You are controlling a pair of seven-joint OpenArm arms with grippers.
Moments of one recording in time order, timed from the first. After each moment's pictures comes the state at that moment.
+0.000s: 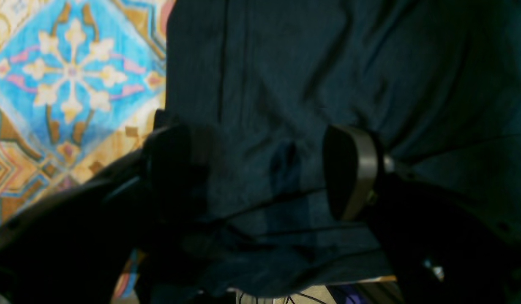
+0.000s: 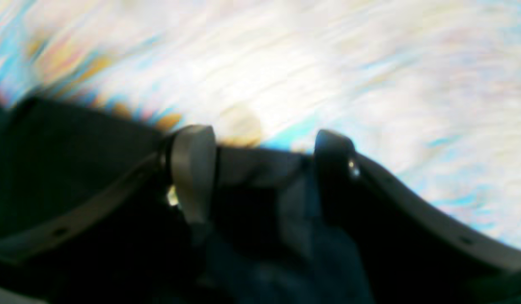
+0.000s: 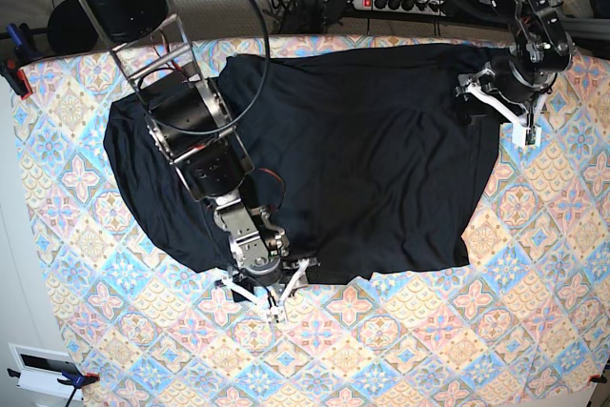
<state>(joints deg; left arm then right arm) 17.7 -8.0 -32.8 107.9 -30.1 -21.7 65.3 47.4 -6.5 -30.8 17.9 13.4 -8.1 -10.4</state>
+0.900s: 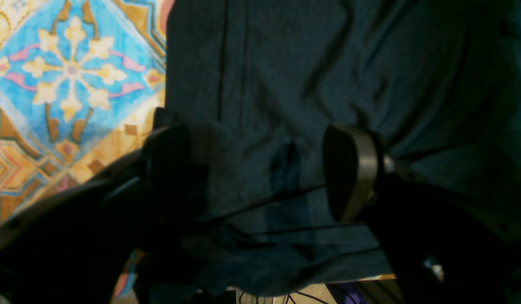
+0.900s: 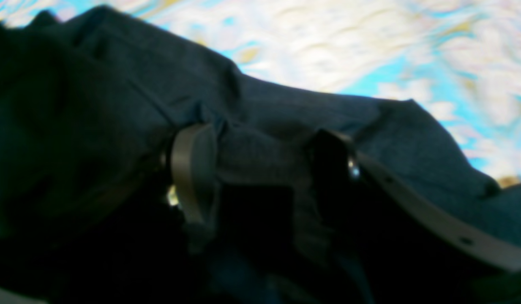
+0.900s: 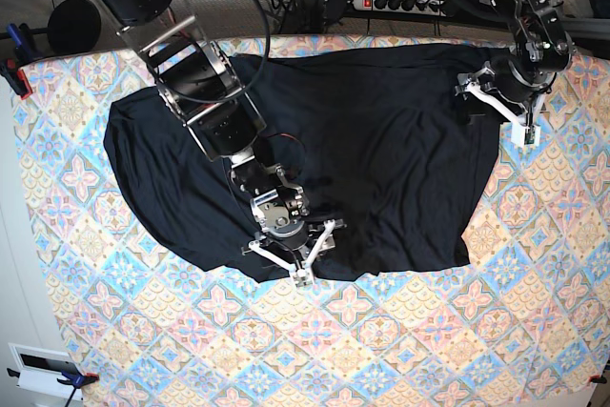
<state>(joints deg) 18.0 -7.9 -32.8 107.9 -30.3 -21.7 65.2 35.2 -7.1 -32.7 32.3 13.2 -8.6 -15.0</state>
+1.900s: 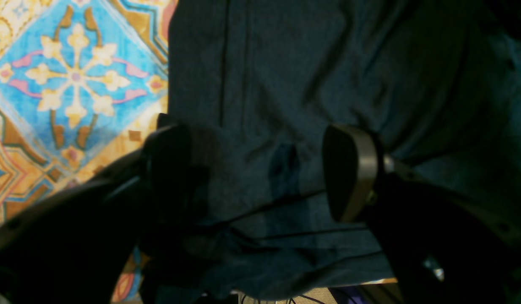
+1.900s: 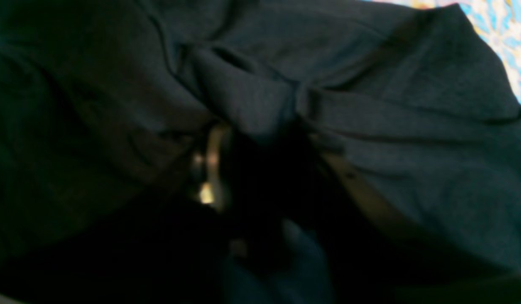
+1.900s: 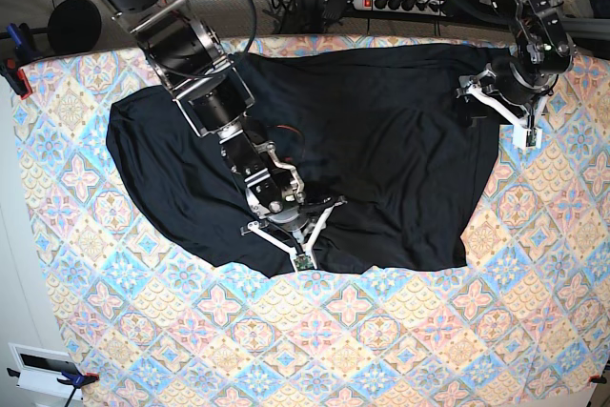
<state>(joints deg) 17.6 -8.3 -32.7 107.9 -30.0 -21.7 65.2 28.2 -2.4 -33.0 51.4 12.8 -8.3 -36.8</state>
